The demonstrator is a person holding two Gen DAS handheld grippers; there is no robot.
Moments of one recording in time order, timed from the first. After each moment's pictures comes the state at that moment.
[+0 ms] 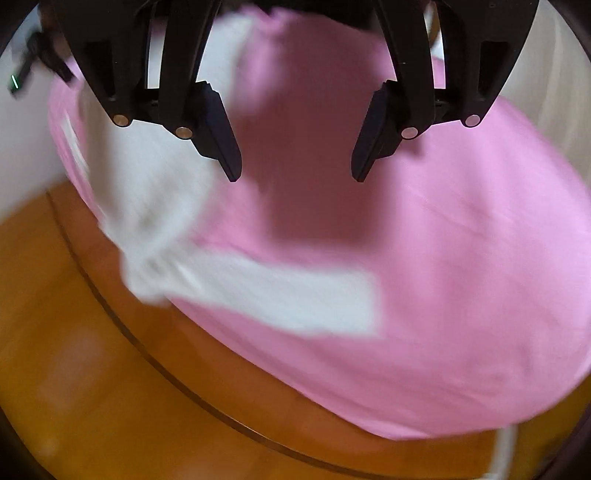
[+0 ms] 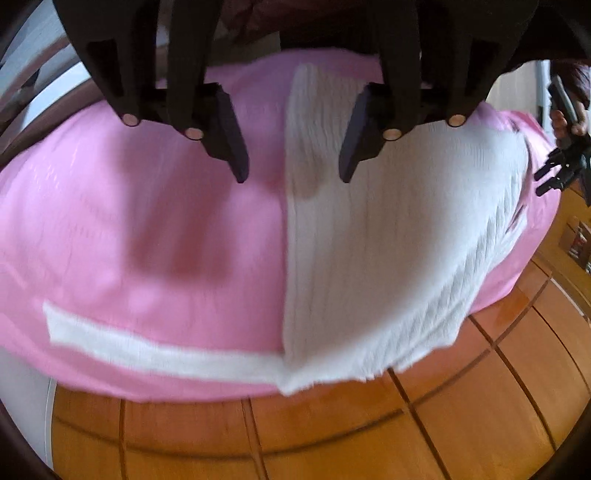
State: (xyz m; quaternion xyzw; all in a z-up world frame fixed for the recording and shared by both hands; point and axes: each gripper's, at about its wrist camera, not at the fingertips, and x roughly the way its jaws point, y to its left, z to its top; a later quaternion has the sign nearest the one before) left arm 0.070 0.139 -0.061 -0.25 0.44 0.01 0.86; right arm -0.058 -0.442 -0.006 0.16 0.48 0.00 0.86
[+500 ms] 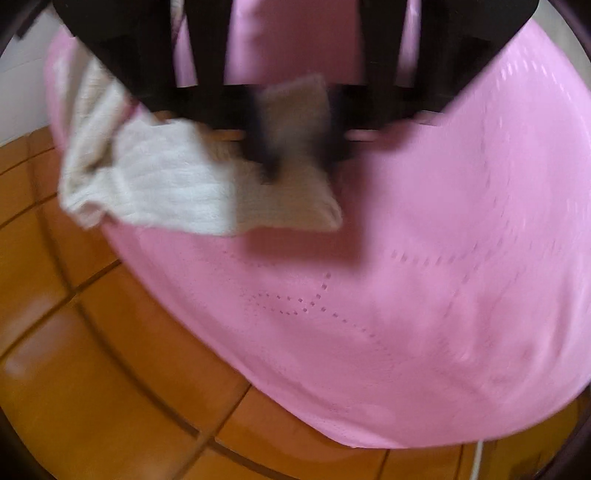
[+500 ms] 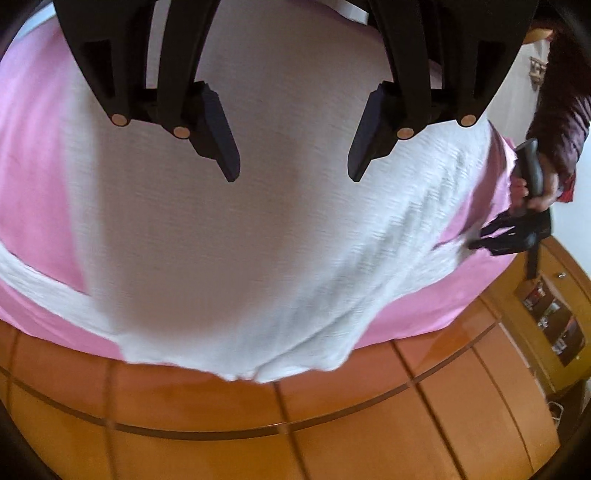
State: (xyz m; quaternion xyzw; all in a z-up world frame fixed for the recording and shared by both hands) left arm 0.195 0.181 -0.089 -0.26 0.47 0.05 0.85; right arm 0.035 -0.297 -0.012 0.12 0.47 0.14 0.87
